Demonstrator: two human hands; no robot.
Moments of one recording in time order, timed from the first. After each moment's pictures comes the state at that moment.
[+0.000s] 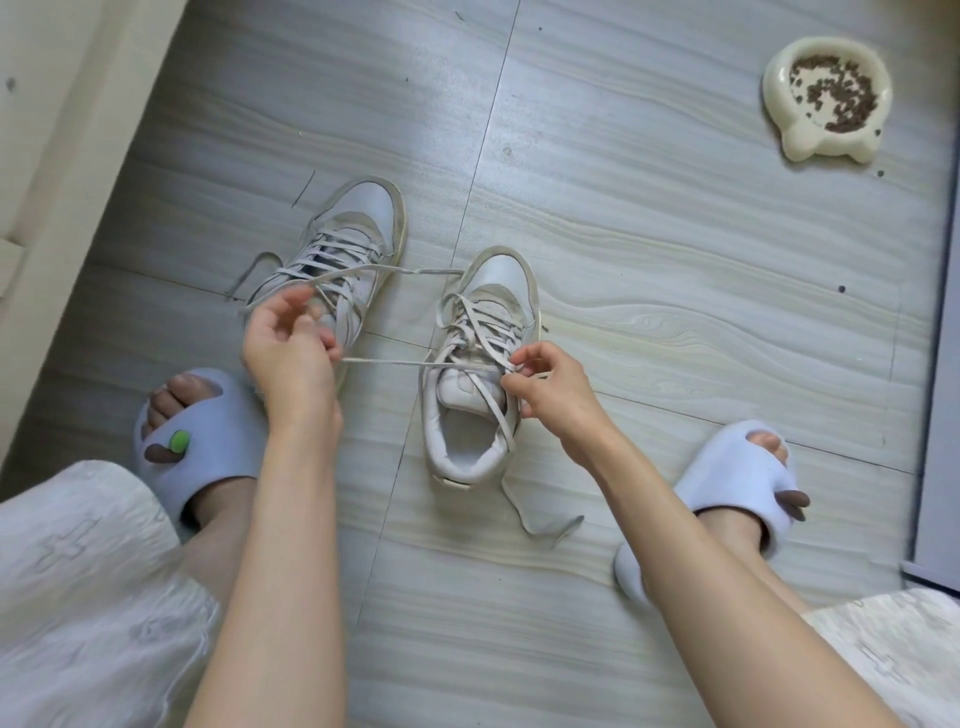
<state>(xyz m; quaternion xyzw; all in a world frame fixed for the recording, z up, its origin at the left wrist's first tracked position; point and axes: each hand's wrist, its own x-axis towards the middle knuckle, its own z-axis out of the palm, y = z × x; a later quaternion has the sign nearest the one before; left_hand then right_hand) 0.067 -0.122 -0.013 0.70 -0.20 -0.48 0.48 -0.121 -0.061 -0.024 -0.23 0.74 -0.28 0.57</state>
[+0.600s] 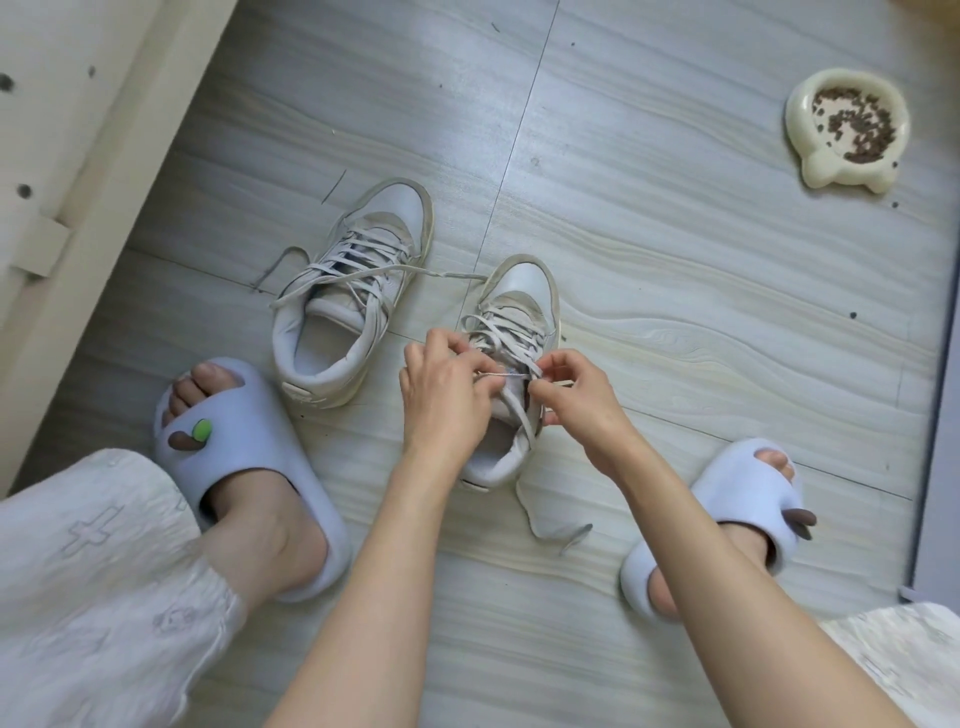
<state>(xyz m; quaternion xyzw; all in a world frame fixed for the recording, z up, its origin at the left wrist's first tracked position) 0.013 -0.080 -0.029 0.65 -0.65 -0.38 0.10 -0.122 -0.060 -0.025 -0.25 0.75 -0.26 0.55</state>
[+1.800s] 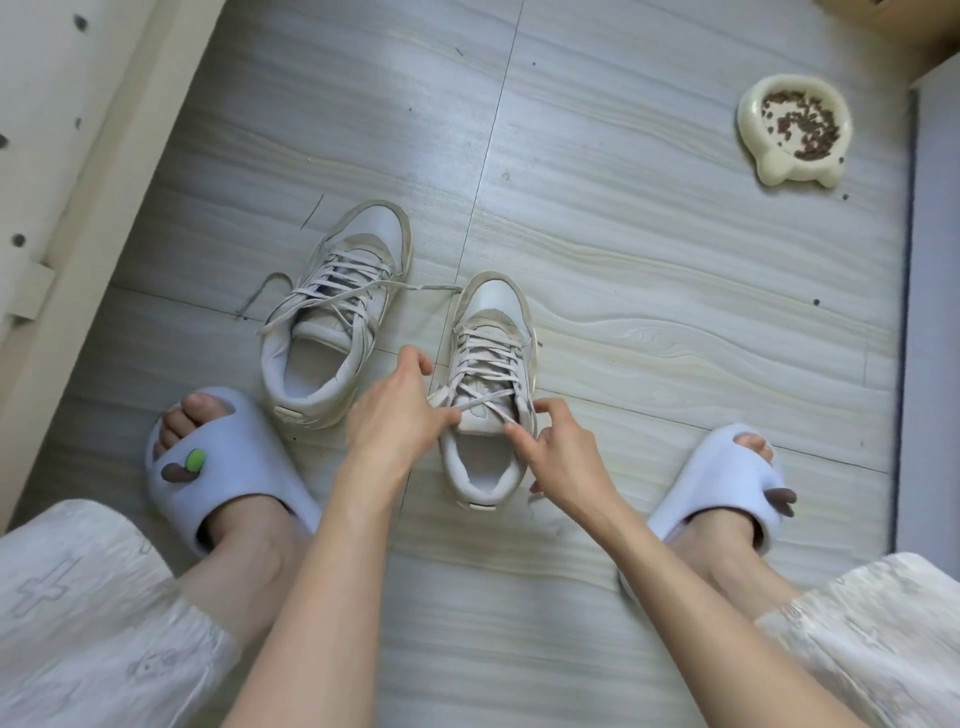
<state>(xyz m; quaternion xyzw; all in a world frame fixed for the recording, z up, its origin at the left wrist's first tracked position) 0.047 -0.099 -0.010 0.65 -0.63 -0.42 -0.08 -0.106 -0.016 -0.022 -0.38 0.81 -0.11 0.44</state>
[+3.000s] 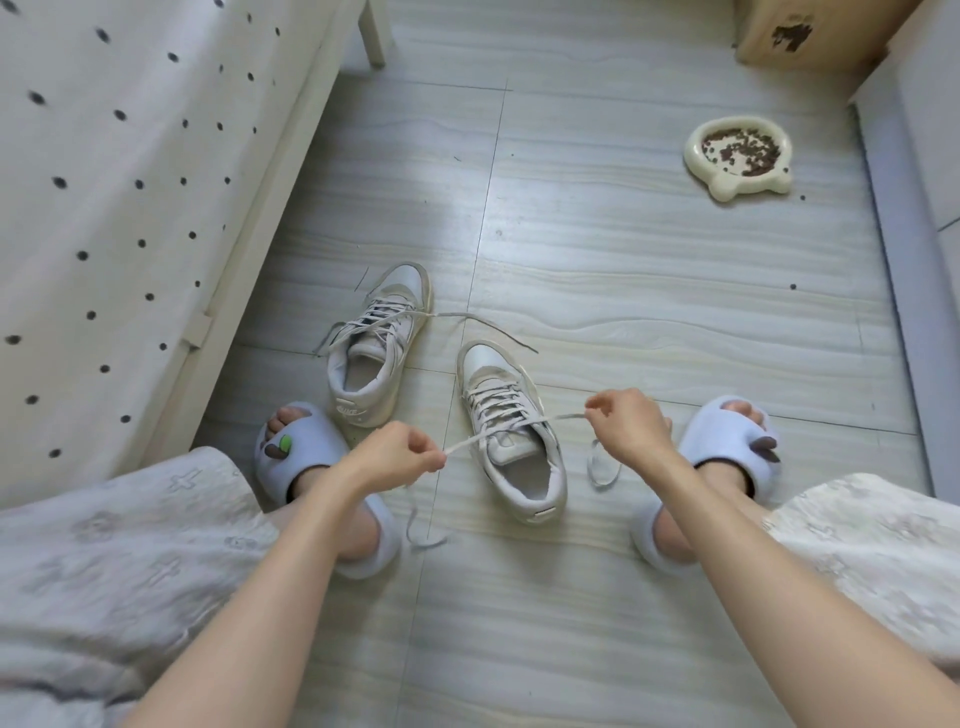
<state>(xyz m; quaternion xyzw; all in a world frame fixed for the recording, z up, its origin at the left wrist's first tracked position) 0.091 -0.039 0.043 0.55 -0.67 -0.49 -0.13 -0.167 0.026 0.015 -0.41 0.85 -0.03 0.34</state>
